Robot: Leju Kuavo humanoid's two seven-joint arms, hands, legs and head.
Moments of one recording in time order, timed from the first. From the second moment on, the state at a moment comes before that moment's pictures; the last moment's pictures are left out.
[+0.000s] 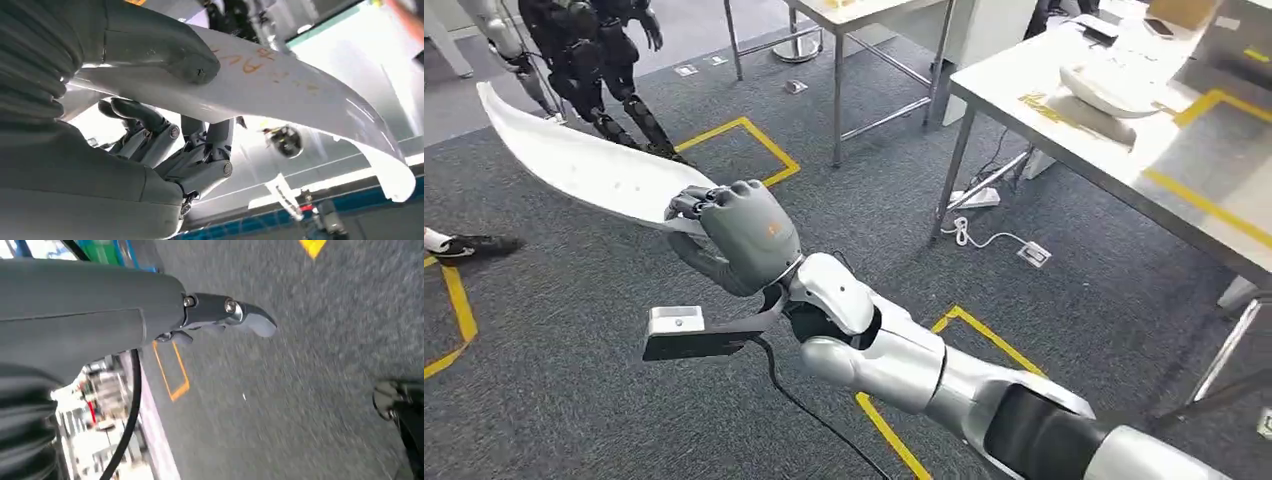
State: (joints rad) left arm -0.14 -0.09 1.11 -0.19 -1.18 -0.17 0.20; right arm -0.57 -0.11 0.77 -1.35 0.96 -0.15 -0.12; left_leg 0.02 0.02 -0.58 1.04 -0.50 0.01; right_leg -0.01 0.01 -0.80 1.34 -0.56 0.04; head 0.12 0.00
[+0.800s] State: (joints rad) left arm -0.16 -0.09 1.09 -0.19 -1.18 -0.17 0.23; right arm -0.59 -0.11 0.74 -1.30 0.94 -0.19 -0.13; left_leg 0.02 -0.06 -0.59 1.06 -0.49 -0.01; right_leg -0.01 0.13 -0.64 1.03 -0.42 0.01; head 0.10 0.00
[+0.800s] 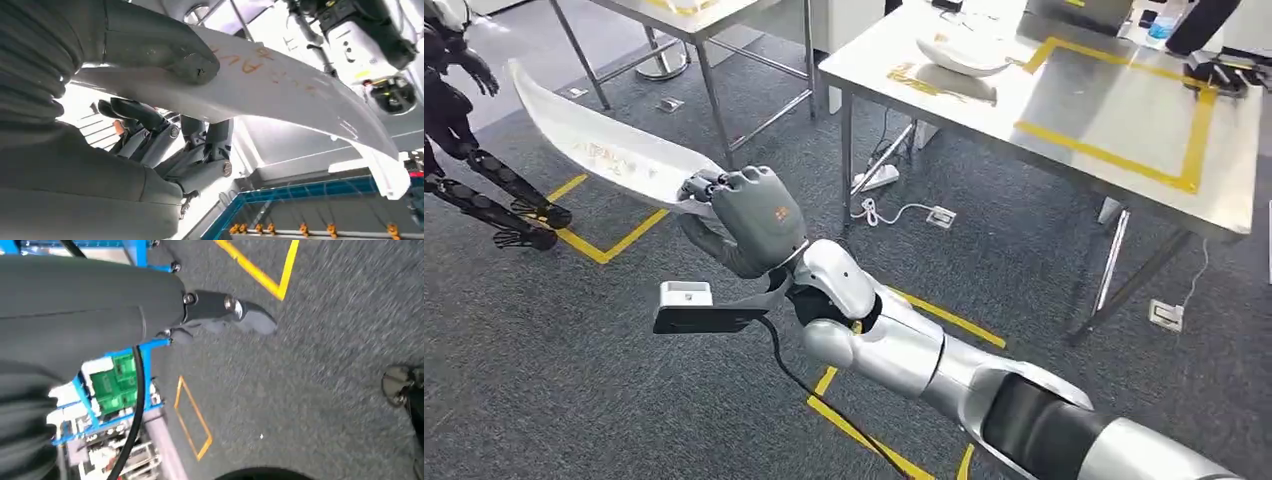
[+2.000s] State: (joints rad) left arm -0.12 -0.06 1.09 -0.19 -1.19 -0.17 0.19; right arm -0.54 -0.08 0.69 -1.39 0.99 -0.13 -0.09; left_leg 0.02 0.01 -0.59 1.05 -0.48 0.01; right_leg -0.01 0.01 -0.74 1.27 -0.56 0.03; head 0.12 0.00
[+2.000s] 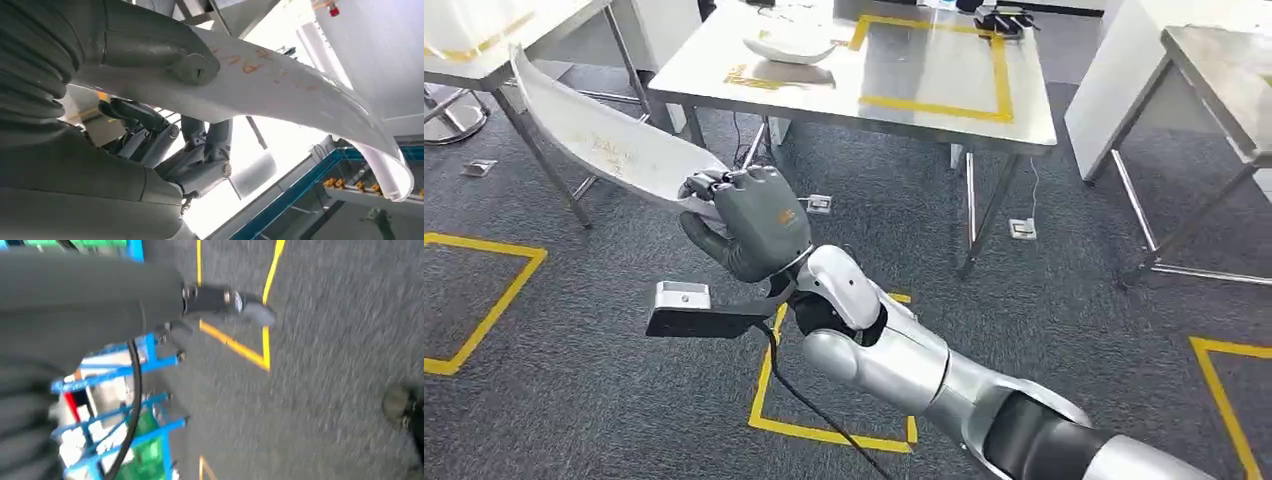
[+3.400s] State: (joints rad) left arm -0.14 -0.07 1.07 -0.19 -1.22 -0.17 0.22; right arm -0.52 -0.09 0.65 -1.42 1.01 -0.20 -0.07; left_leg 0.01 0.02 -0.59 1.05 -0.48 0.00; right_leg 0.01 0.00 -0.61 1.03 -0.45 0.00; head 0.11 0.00
